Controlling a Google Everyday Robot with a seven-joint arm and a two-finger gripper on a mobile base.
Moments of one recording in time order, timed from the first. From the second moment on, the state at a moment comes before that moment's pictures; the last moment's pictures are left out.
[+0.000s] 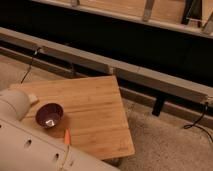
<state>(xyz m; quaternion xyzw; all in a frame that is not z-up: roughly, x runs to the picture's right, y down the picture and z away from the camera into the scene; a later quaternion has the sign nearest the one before) -0.586 0.319 0.713 -0.26 0.06 -0.03 0.96</state>
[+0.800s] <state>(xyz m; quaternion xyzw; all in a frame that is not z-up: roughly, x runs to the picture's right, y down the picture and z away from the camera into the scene) -0.624 0.332 0.711 -0.24 0.05 -0.03 0.97</state>
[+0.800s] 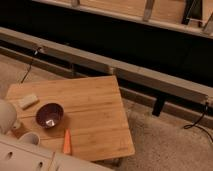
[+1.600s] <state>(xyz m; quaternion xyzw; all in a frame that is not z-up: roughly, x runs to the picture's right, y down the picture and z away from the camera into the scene) -0.624 0.231 0.666 -0.17 -0.17 0.23 0.94</state>
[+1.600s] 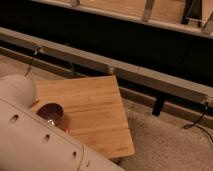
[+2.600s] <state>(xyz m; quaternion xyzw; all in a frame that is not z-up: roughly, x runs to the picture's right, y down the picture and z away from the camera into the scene) -0.447 0.092 0.643 -0.22 0.03 0.41 0.89</state>
